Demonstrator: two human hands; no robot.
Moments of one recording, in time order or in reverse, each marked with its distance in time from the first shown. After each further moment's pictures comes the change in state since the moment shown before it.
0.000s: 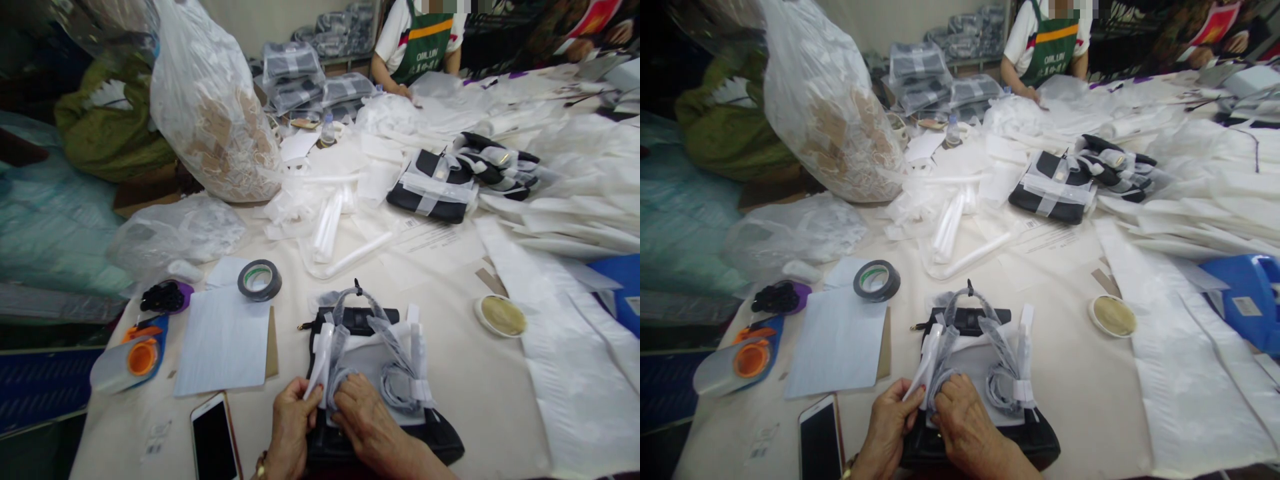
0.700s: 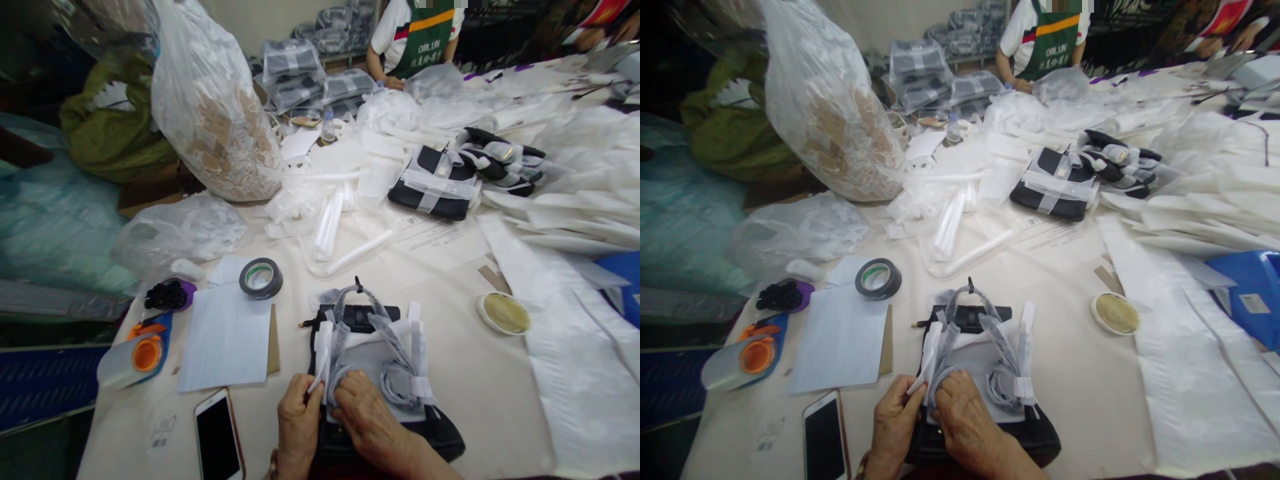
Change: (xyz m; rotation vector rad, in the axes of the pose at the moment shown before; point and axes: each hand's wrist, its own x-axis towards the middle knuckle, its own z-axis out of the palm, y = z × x) left_hand -0.005 -0.001 -0.001 0.390 0.133 0.436; right_hand 0.000 0.002 0.004 0.003 0.039 -0.011
